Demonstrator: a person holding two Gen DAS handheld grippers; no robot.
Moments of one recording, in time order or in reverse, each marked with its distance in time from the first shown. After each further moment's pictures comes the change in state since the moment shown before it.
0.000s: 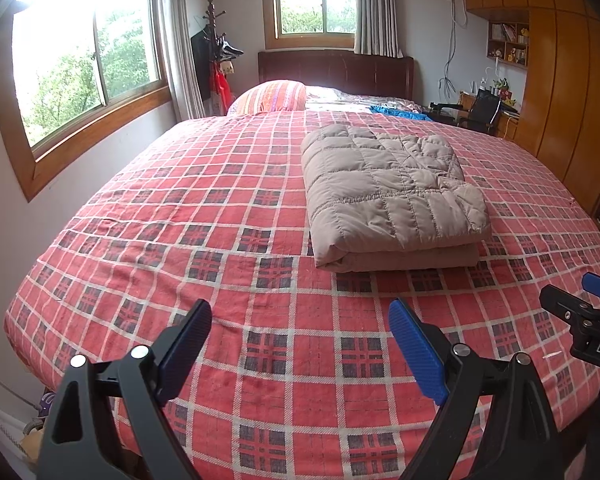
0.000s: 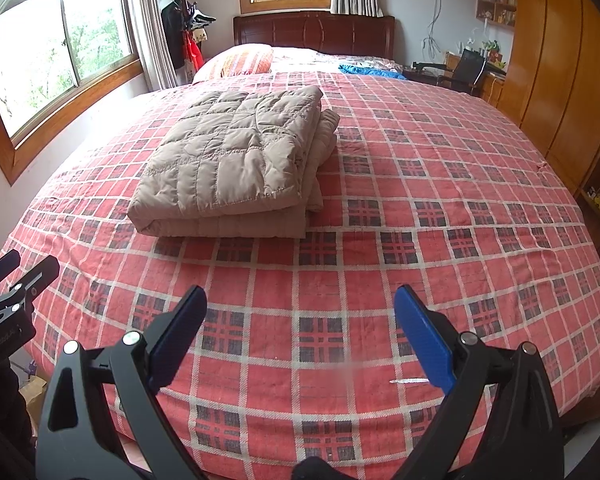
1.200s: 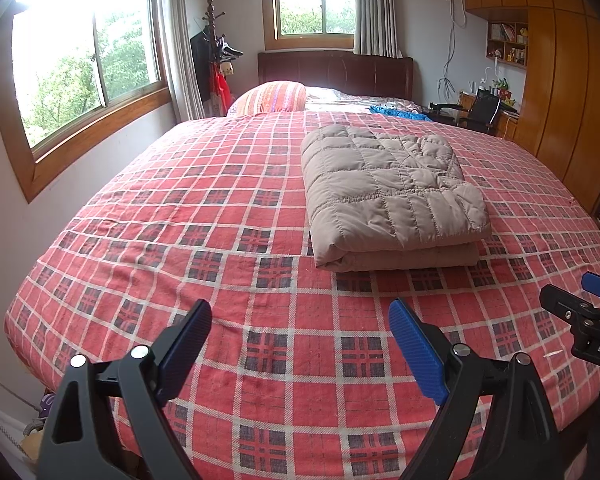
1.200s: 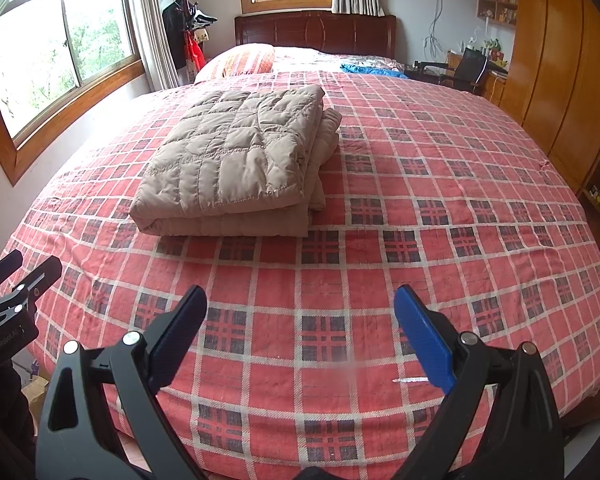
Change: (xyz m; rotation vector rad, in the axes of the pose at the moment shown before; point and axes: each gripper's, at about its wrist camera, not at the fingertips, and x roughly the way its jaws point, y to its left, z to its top) left arm 0.000 0.000 -0.001 0.002 -0.001 0.000; right arm 0.002 -0.002 0.001 -0.006 0.006 0.021
